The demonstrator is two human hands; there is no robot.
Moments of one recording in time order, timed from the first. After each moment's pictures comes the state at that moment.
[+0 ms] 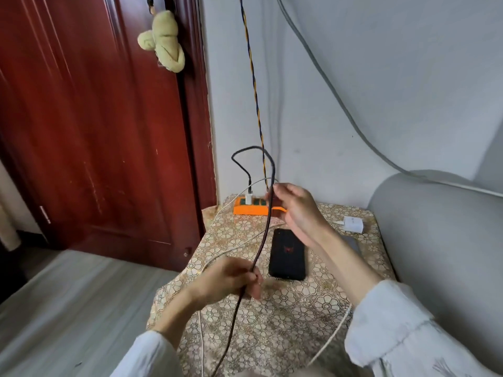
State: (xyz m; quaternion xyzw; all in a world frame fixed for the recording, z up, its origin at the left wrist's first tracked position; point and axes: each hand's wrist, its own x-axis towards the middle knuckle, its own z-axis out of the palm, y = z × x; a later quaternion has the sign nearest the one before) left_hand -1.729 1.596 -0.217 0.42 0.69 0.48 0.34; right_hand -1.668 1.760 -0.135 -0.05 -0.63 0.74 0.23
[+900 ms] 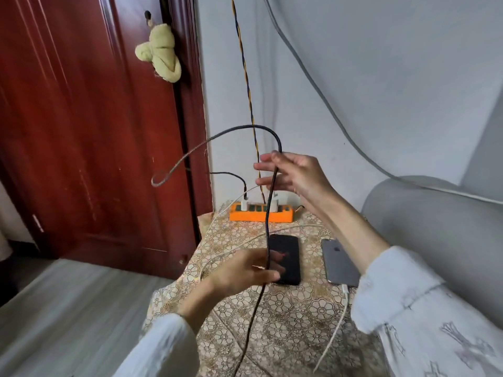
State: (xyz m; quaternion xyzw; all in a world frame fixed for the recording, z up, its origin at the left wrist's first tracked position) left_hand -1.710 1.628 -0.189 0.44 0.70 0.46 0.33; right_hand -1.662 1.774 -0.076 -0.01 -0.73 0.63 0.27
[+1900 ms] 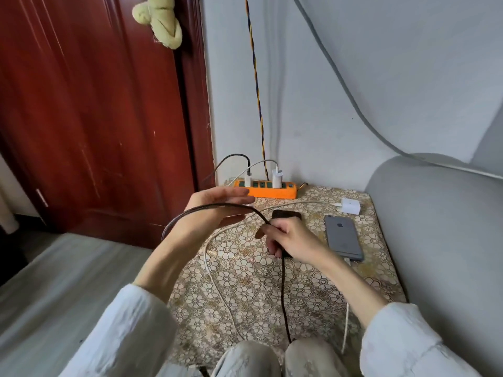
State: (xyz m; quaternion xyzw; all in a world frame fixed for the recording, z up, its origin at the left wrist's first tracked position) left_hand -1.723 1.593 -0.155 0.30 0.62 0.69 0.20; right_hand -1.634 1.744 -0.192 -0.06 -0.86 0.50 0.10
